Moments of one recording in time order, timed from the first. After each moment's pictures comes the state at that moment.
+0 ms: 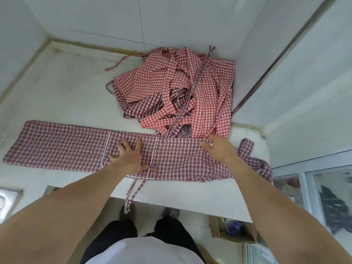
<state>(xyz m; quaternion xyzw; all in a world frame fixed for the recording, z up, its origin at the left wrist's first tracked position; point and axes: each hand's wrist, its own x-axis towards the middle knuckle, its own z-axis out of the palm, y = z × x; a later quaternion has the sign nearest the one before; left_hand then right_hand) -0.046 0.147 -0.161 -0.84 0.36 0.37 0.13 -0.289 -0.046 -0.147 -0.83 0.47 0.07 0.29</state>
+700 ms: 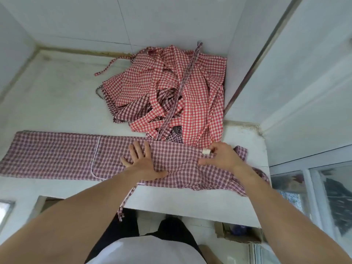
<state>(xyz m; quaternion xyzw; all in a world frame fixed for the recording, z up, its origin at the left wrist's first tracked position) -0.101 0.109 -0.175 -0.82 0.37 0.40 0.16 -0.337 -0.059 -0.157 -0.75 0.48 0.07 0.45</state>
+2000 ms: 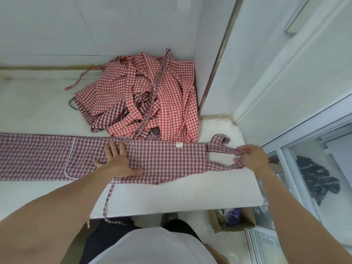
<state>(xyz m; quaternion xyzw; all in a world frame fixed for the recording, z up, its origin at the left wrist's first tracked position) -0.057 0.106 -0.158 -0.81 0.39 0.39 0.20 -0.469 -0.057 -0.158 -0.52 0.73 -0.15 0.42</state>
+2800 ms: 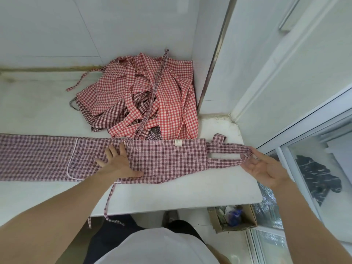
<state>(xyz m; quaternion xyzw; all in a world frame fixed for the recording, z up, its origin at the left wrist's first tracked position) -0.071 0.113 -0.155 -0.83 0.40 0.34 0.20 -0.509 -0.026 -0.139 -0.14 0.51 -0.34 0.78</state>
